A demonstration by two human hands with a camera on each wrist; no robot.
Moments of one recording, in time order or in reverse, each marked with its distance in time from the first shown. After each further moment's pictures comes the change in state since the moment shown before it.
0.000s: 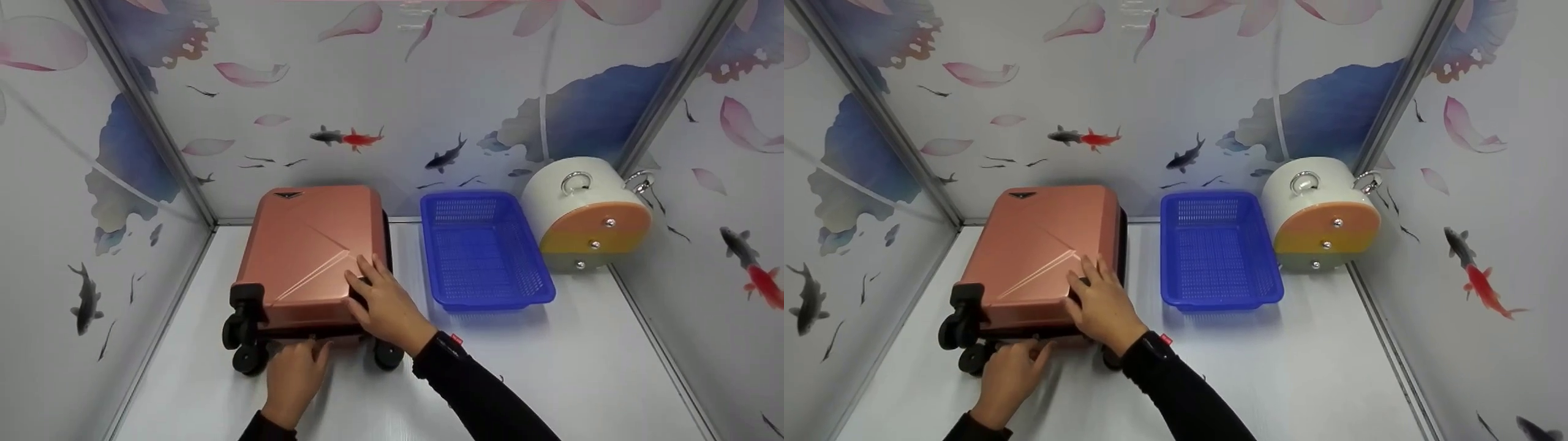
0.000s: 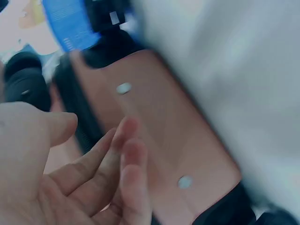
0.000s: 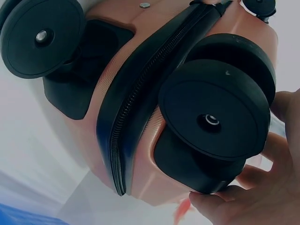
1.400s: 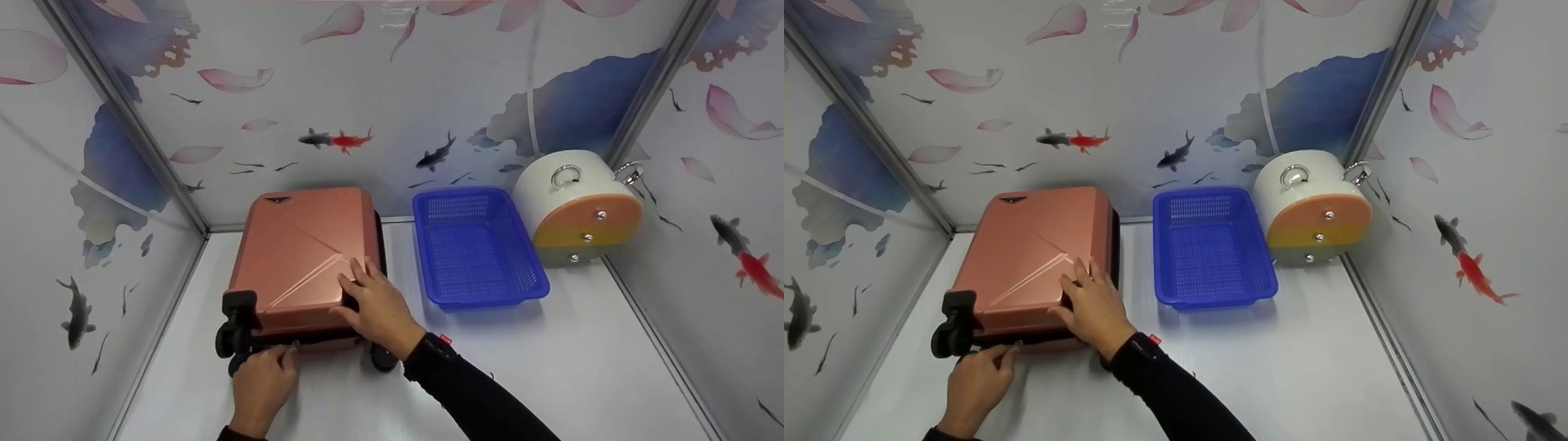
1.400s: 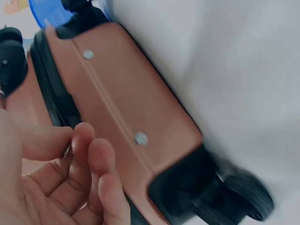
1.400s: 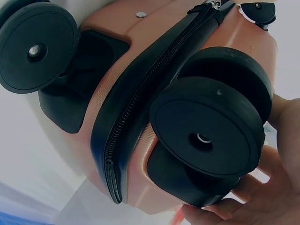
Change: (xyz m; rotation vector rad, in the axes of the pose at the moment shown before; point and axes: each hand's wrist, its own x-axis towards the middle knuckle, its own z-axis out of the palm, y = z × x) left_hand 0.003 -0.039 -0.022 0.000 -0.035 -0.072; right_hand -0.001 -0.006 0.000 -0.031 0.001 0.073
